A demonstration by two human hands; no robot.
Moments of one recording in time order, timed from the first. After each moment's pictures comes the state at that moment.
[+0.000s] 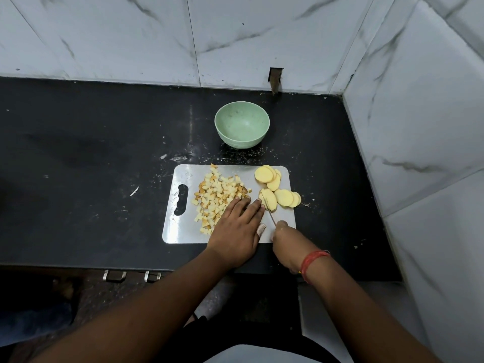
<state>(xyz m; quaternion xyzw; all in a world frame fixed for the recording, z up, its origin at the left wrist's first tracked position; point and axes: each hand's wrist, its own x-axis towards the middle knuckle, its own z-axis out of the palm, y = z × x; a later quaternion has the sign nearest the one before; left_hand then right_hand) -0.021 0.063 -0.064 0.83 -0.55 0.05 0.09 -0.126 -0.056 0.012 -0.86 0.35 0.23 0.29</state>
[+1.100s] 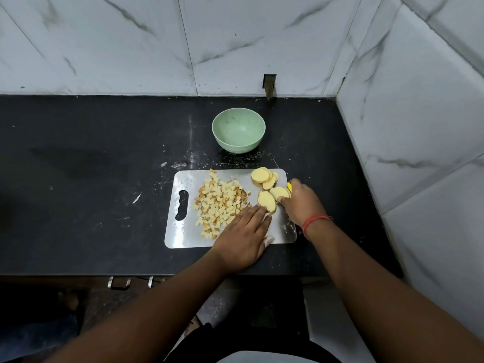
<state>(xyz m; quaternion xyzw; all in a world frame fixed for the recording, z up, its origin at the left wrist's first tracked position) -0.025 0.061 -0.064 0.77 -0.63 0.09 0.08 -0.089 -0.126 0.000 -0.87 0.40 0.00 0.28</state>
